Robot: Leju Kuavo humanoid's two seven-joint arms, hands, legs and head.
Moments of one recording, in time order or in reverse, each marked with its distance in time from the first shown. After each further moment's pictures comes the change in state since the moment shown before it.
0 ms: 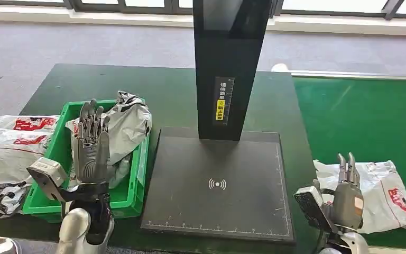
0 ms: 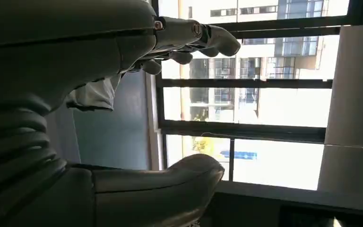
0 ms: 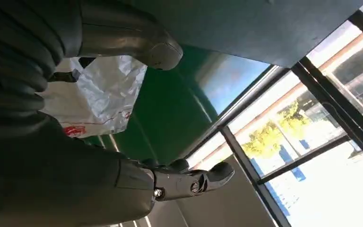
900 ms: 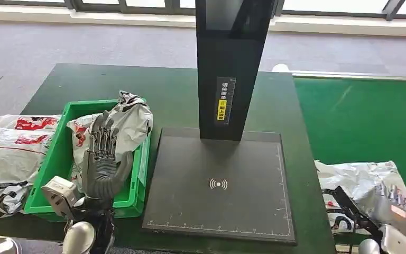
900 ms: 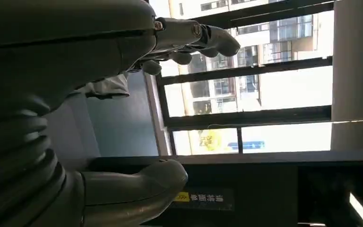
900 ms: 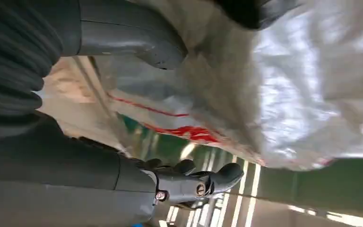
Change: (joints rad) left arm 0.088 0.014 -0.050 -0.024 -0.109 -0.023 -0.060; right arm -0.295 -0.381 -0.161 0.767 0.400 0.016 0.426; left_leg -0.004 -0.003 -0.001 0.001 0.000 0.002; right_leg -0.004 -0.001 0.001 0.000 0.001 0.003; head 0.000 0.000
